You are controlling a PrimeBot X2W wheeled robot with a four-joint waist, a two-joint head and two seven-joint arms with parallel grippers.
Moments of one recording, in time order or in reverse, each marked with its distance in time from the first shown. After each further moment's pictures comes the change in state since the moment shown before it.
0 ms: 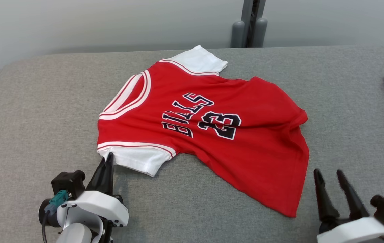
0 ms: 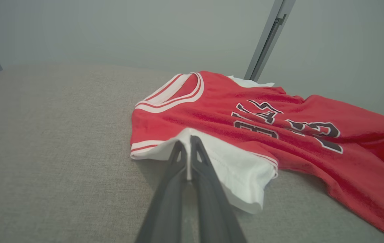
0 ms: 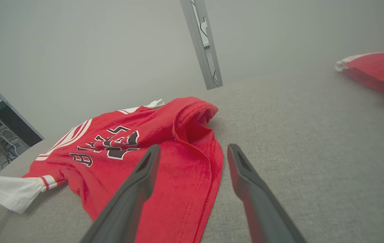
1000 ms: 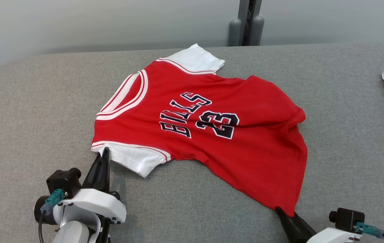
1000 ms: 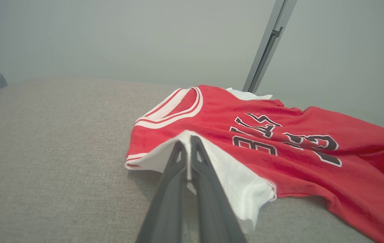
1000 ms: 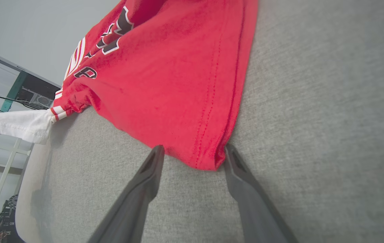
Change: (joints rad) left arm -0.001 0.021 -0.005 -0.047 -0.009 0.029 -0.020; right arm 0.004 0.019 0.192 0.177 0.323 0.000 0.245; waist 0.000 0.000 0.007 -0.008
